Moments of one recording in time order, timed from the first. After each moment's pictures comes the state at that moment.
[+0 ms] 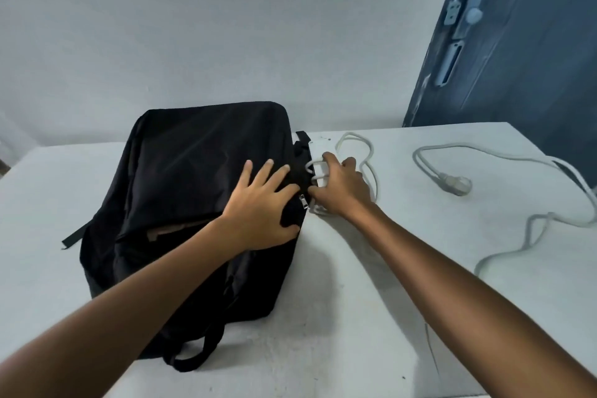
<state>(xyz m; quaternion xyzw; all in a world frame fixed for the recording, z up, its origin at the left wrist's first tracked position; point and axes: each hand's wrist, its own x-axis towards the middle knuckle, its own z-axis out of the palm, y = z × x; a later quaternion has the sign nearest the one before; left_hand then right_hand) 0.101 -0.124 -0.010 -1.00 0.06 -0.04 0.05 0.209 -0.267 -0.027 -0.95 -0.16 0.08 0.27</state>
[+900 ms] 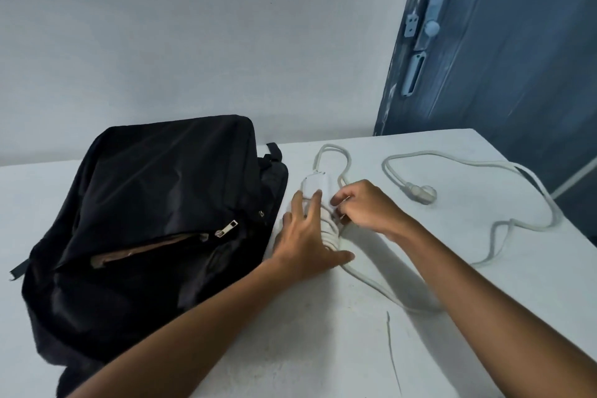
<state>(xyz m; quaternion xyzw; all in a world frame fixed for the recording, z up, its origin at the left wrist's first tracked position) 0.143 -0.241 -0.042 -0.96 -0.09 0.05 -0.26 0.223 -0.361 0.001 -0.89 -0.16 0.18 0.39</state>
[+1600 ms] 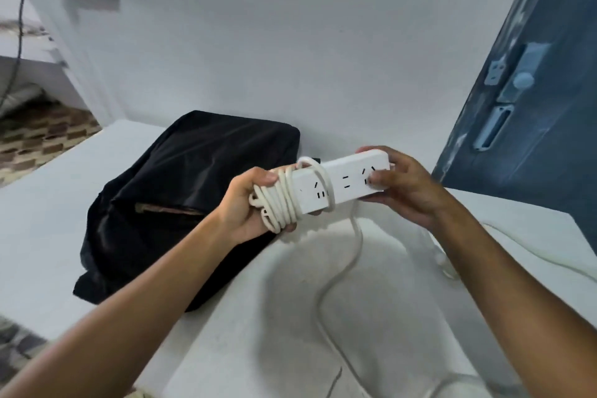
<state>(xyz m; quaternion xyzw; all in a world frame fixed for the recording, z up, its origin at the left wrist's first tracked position) 0.142 -0.207 0.042 -0.50 -0.02 -0.01 -0.87 0.326 -0.386 0.051 -0.50 -0.33 0.43 0.67</state>
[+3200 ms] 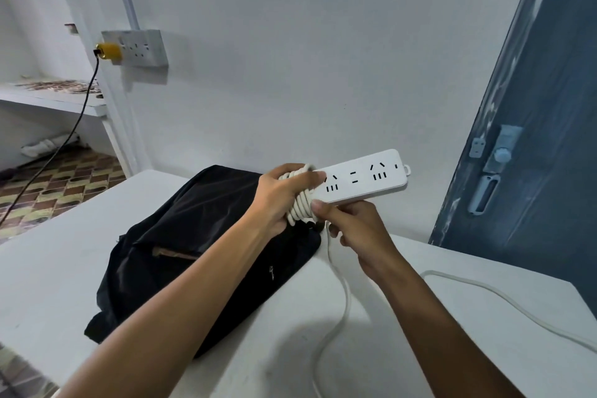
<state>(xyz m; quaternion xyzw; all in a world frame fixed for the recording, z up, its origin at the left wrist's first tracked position) 0.181 -0.230 0.120 -0.55 -0.23 -0.33 -0.73 0.245 -0.353 0.108 -0.64 -0.31 0.25 0.66</state>
